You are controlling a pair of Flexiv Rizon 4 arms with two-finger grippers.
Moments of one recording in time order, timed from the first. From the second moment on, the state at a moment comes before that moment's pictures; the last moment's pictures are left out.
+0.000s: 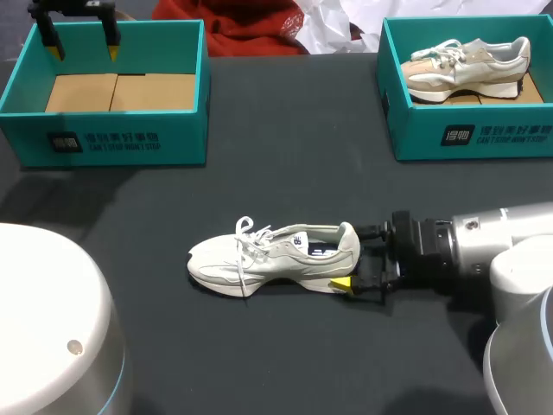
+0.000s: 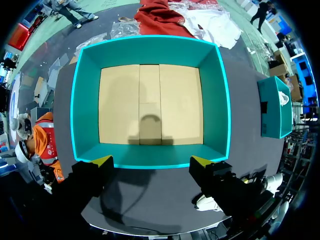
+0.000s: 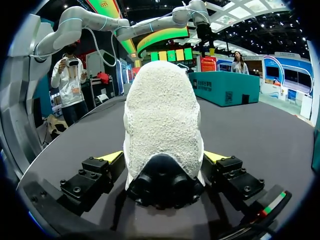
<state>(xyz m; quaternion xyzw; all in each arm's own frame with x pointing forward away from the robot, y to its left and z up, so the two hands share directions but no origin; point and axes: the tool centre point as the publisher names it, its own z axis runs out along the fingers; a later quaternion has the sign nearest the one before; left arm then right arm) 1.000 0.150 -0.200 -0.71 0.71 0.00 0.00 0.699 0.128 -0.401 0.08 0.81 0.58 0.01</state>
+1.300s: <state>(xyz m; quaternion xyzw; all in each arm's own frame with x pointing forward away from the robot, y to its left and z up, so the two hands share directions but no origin) 1.000 0.150 -0.200 -0.71 0.71 0.00 0.00 0.705 0.145 -0.407 0.06 0.81 0.58 0.00</state>
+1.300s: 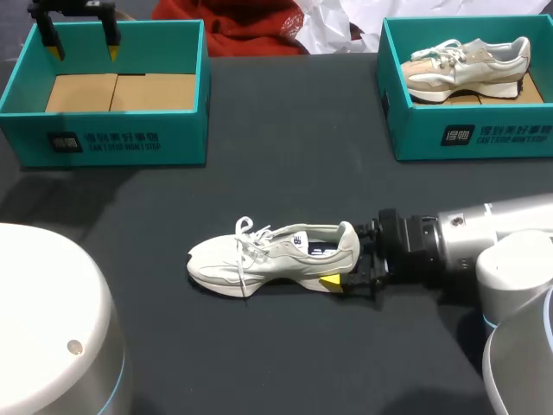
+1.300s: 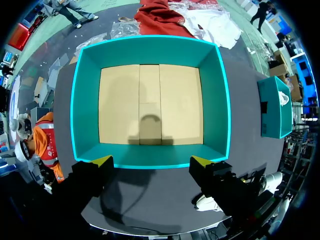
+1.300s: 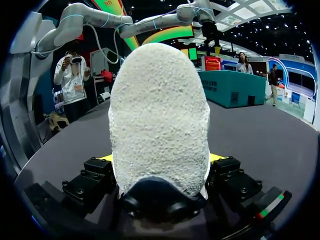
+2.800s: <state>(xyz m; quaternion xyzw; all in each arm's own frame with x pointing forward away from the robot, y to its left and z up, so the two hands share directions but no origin) 0.839 0.007 -0.174 -0.69 0.72 -0.01 -0.03 0.706 0.145 -0.407 0.06 0.81 0.58 0.00</state>
